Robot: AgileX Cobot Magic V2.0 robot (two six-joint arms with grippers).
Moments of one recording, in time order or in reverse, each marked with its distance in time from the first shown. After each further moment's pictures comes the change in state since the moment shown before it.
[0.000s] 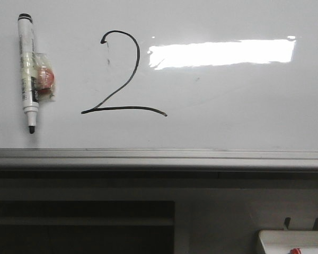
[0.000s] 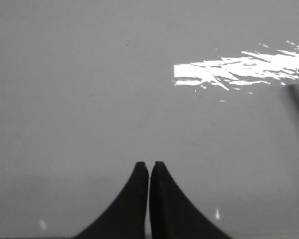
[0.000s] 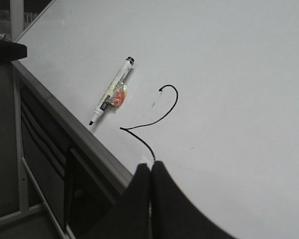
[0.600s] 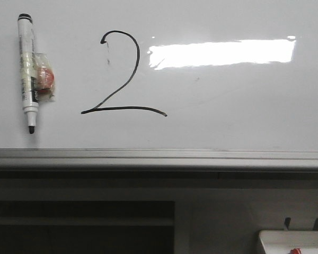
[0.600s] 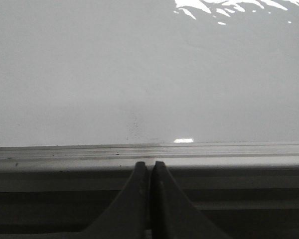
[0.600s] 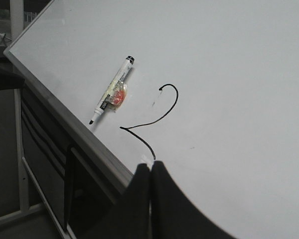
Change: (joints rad) left arm 0.000 0.000 0.000 -0.006 0.243 0.000; right arm 0.000 0.000 0.000 0.000 0.002 0.000
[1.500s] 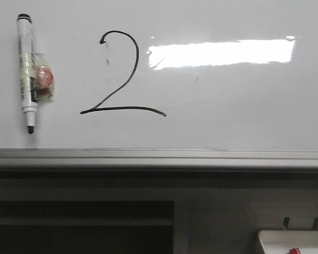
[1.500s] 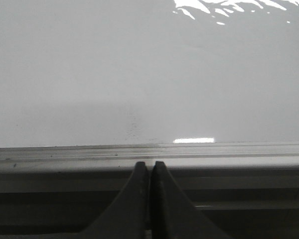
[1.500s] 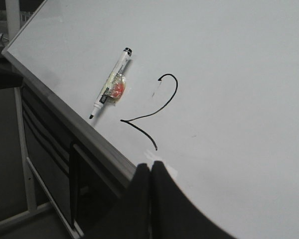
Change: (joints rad) left arm 0.000 0.000 0.000 0.002 0.000 0.000; right arm -0.012 0.000 0.024 -0.044 -0.006 0.105
